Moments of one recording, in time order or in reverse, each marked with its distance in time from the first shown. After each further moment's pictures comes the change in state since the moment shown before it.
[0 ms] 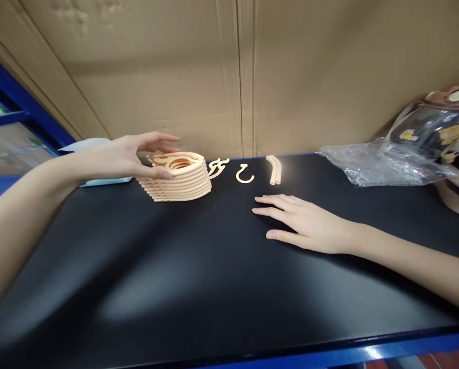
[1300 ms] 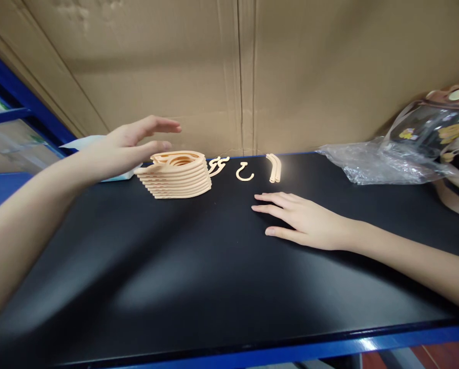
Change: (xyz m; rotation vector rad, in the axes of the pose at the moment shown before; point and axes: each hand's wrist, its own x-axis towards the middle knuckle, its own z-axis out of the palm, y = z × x) left_hand -0.009 0.020 0.000 -0.065 0.166 0.112; right_hand 0.000 -0.003 -0.003 0.004 -0.019 0.014
